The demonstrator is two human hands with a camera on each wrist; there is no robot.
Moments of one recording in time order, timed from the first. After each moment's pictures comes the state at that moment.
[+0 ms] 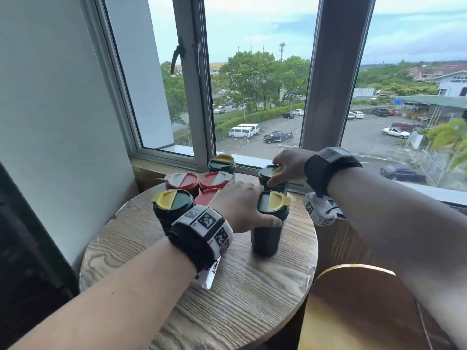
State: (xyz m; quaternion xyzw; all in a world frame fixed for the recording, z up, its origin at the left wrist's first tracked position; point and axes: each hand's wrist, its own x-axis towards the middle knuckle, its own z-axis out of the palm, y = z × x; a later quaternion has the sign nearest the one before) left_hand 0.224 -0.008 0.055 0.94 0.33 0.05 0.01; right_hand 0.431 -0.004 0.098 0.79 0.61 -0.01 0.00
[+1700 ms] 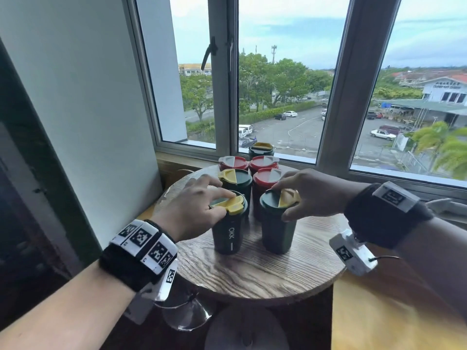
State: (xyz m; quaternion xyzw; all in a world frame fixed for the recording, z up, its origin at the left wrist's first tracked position) left_hand -0.028 0.008 0.043 0.93 0.31 0.17 0.12; right_hand 0.242 -0.109 0.079 0.69 0.72 -0.04 -0.07
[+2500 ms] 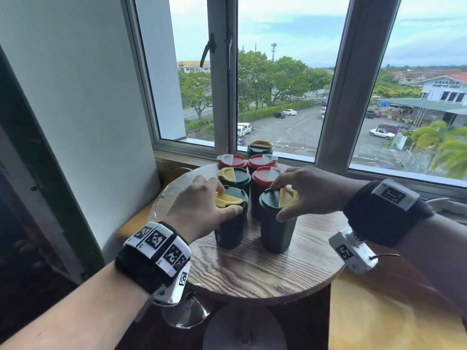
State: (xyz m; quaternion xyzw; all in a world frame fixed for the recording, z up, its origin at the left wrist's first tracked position) left_hand -0.008 0.001 0.035 0.89 0.39 0.22 0.06; right_hand 0.238 -0.113 0.084 0.70 0.71 -0.04 -0.06
